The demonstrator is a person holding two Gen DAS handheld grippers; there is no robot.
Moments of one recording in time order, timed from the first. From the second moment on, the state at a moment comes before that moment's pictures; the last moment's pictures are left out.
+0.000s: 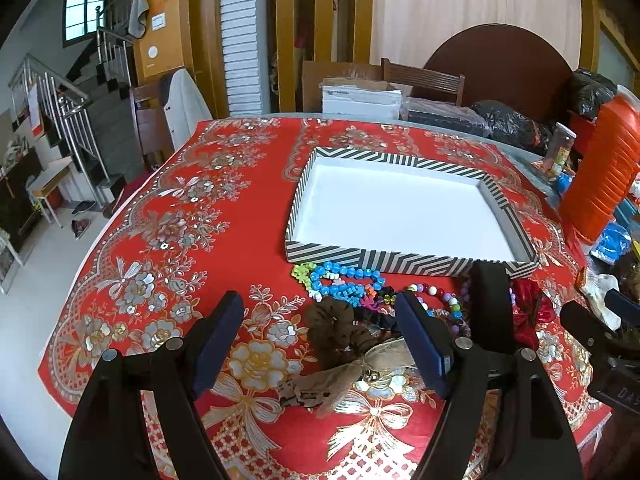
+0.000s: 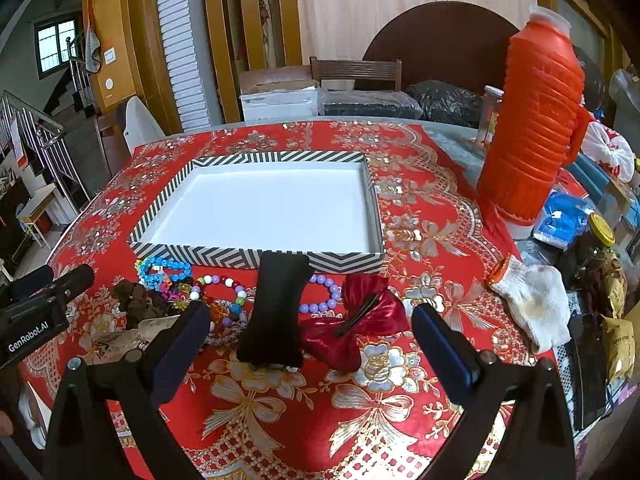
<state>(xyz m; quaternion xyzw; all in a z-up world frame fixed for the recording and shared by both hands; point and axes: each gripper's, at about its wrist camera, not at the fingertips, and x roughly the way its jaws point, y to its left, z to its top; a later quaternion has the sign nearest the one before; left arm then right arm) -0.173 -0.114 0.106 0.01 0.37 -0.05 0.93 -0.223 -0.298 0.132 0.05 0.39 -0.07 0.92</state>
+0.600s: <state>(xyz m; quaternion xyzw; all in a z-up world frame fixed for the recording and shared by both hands) -0.179 -0.117 0.106 0.01 0.37 -0.06 0.93 -0.223 -0.295 0.133 0.05 0.40 -0.07 0.91</state>
